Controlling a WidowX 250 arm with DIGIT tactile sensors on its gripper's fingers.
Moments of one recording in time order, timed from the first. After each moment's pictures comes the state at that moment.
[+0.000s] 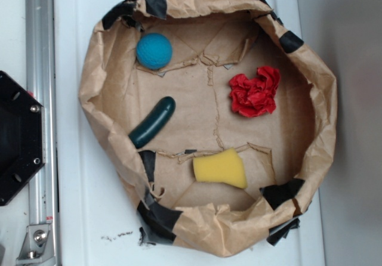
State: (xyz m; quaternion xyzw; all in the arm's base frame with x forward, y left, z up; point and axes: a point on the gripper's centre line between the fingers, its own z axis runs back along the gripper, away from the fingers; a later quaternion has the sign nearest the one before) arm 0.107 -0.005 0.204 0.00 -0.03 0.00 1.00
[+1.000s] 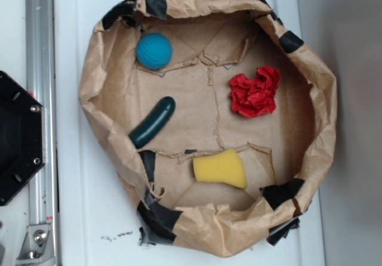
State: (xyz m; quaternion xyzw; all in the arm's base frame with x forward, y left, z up) arm 0.111 -0.005 0.202 -0.01 -0.03 0.00 1.00
